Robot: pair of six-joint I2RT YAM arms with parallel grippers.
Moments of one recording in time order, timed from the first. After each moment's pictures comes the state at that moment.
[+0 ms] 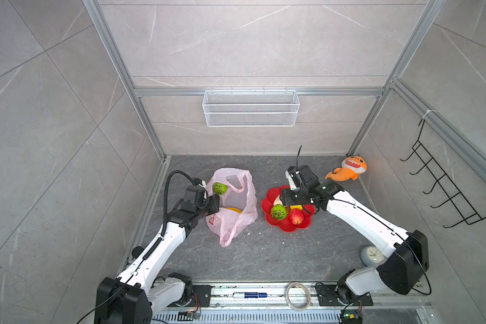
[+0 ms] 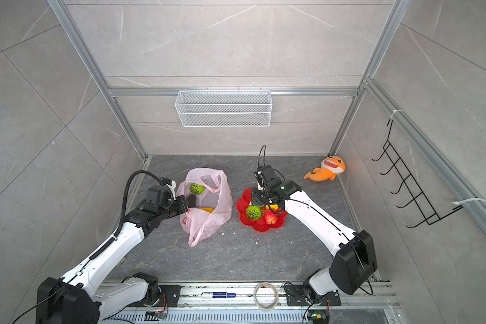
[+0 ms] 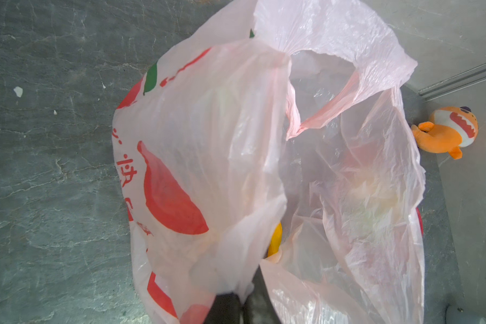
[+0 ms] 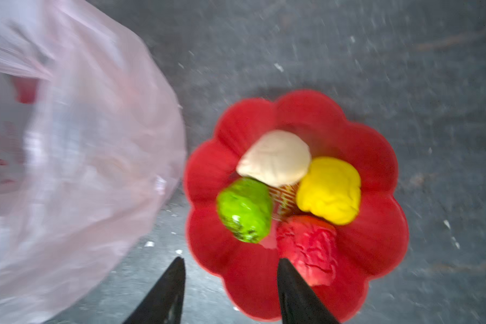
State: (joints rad) left arm -0.31 1.10 0.80 -0.44 0.10 -0.54; right arm 0.61 1.49 1.39 -0.79 0.02 0.38
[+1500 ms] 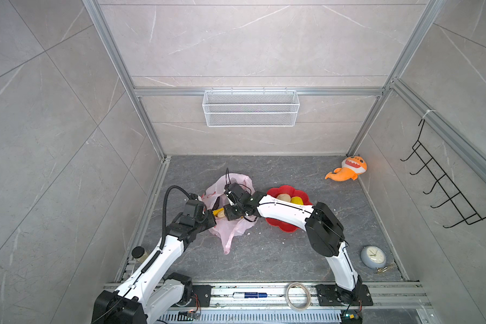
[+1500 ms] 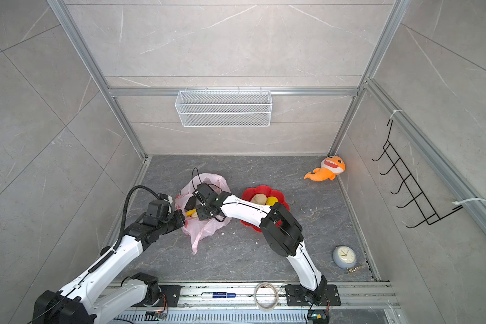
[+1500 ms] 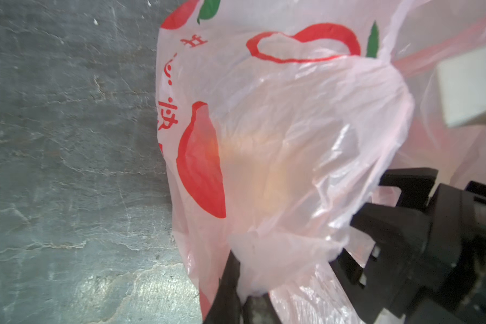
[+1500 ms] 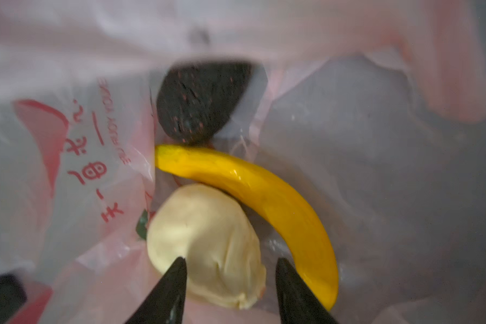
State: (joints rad) left arm -0.31 0.99 0.62 -0.46 0.02 -0.62; right arm 0.94 2.18 1.75 -0.50 0.01 0.42
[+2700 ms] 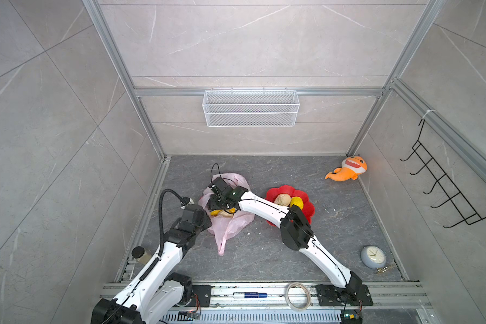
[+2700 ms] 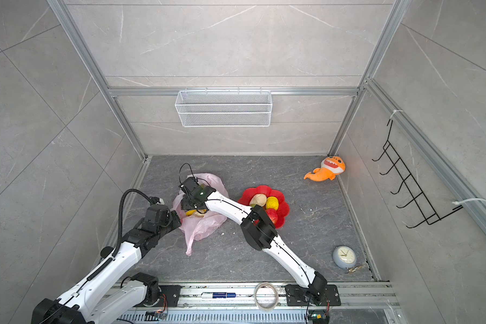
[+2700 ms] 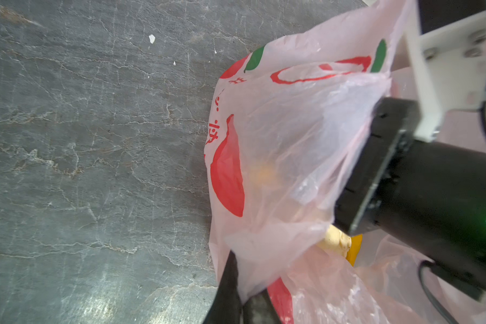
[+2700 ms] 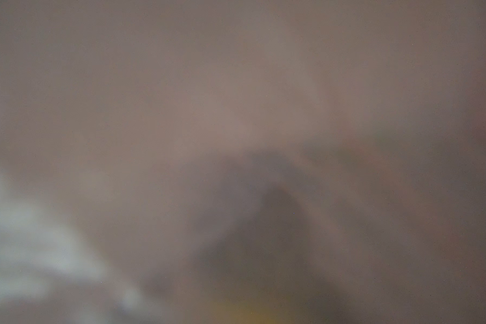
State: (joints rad) left arm -0.31 0.93 0.53 -0.39 -0.17 -0.69; right arm 0.94 2.63 2.42 -0.68 0.01 0.73
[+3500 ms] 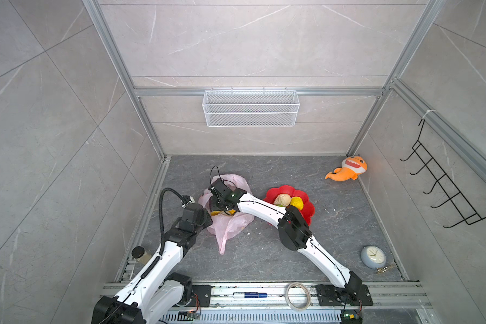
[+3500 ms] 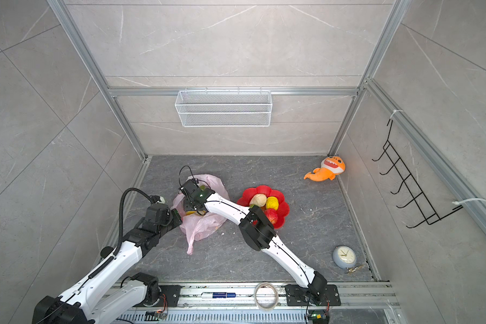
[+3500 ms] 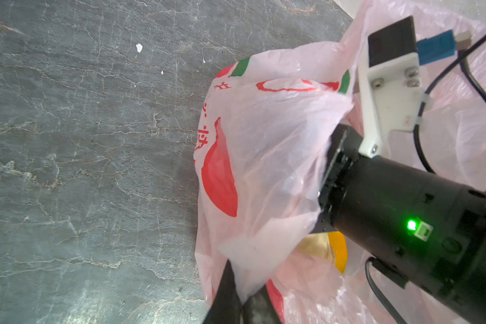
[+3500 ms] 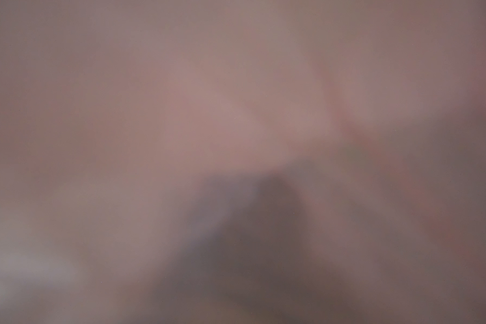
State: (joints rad) left arm -0.31 0.94 0.53 -0.34 -0.15 -0.70; right arm 0.95 2.62 2.36 -0.65 0.05 0.71
